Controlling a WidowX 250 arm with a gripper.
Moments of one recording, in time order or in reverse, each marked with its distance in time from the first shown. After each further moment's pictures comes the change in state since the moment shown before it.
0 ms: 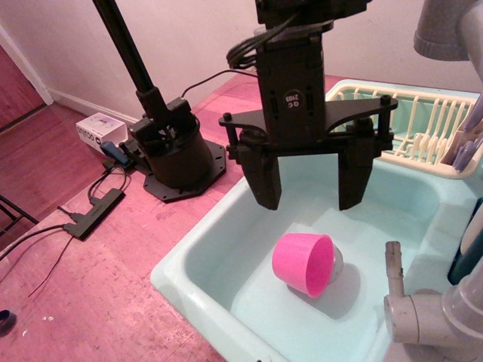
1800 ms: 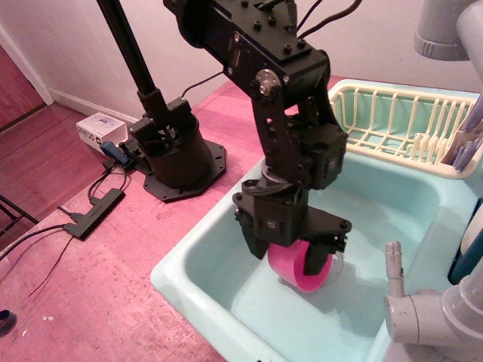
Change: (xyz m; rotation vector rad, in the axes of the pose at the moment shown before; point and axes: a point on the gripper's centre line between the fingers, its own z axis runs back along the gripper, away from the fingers) arm -0.025 -0.033 -0.090 -0.143 0.062 -0.243
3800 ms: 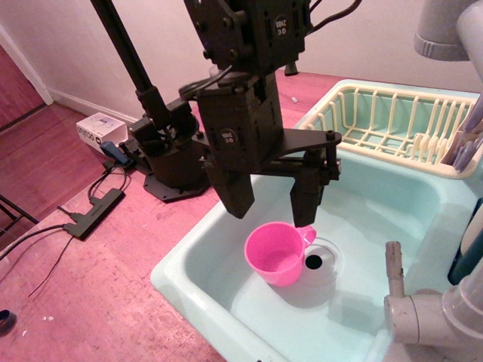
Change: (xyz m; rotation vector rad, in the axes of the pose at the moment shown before) arm 0.018 -0.002 0.078 0.145 -0.017 0.050
